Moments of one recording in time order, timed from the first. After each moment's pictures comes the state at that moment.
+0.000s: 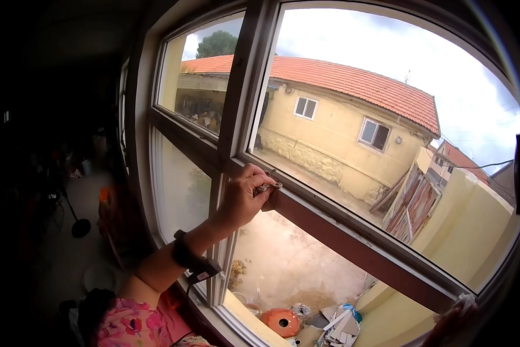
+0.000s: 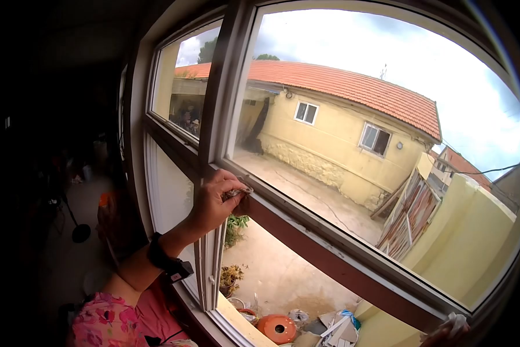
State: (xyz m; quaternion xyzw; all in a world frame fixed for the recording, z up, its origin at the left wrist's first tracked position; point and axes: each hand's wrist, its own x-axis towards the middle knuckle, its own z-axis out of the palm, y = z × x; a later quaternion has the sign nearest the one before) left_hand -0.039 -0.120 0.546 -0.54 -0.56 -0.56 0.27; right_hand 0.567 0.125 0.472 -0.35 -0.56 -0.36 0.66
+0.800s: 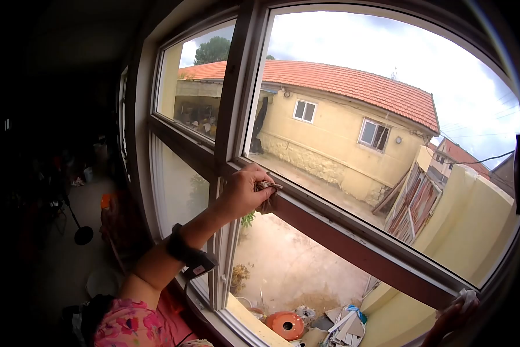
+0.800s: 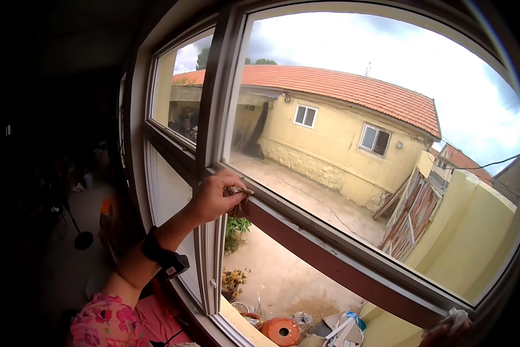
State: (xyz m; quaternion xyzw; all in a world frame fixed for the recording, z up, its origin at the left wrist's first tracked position) left_hand -0.049 -0.120 0.566 -0.57 -0.61 -0.53 0.17; right_hand 0.531 0.105 0.483 -0.31 -0.58 -0.31 0.68
